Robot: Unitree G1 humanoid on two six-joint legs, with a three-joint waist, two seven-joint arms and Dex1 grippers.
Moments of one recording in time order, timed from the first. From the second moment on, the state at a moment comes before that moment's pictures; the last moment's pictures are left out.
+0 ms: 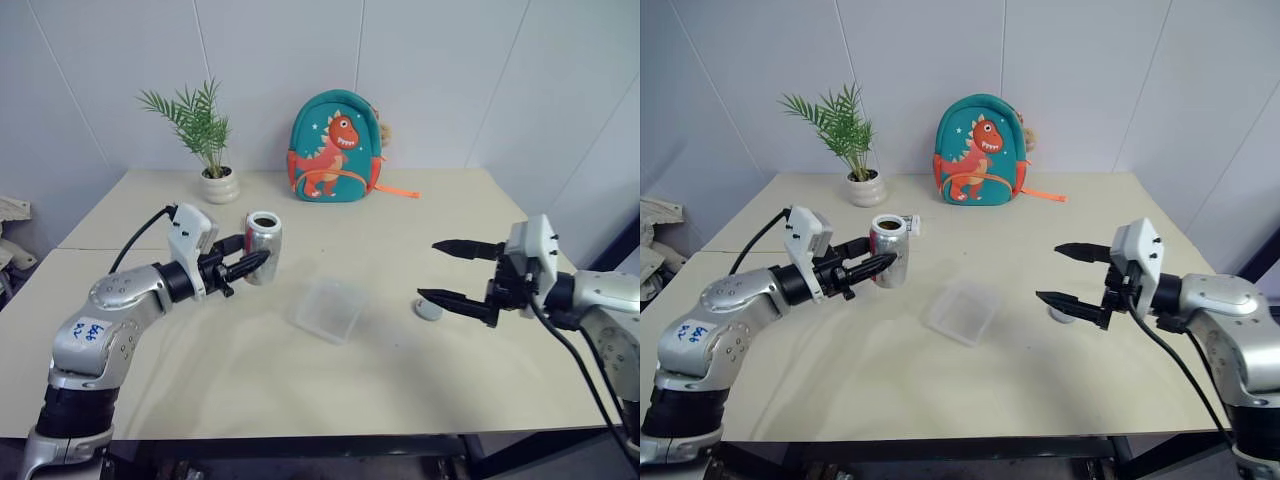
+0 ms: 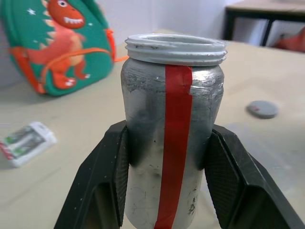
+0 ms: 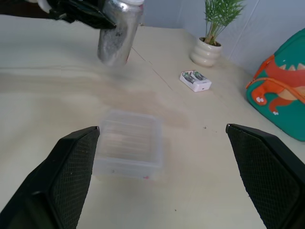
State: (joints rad) left arm -0.63 0.68 0.15 -0.17 -0.49 0.60 -0.58; right arm -0.45 -0.87 -0.26 -0.23 0.60 0.44 1.07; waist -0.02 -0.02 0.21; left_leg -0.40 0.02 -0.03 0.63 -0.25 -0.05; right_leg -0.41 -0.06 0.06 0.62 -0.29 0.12
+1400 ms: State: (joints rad) left arm -1.28 0.73 -0.74 0.40 1.25 -0.59 -0.12; right arm -0.40 -0.69 -0.23 -0.25 0.62 0.46 0.86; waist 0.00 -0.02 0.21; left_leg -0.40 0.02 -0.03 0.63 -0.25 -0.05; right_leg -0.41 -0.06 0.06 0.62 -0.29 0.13
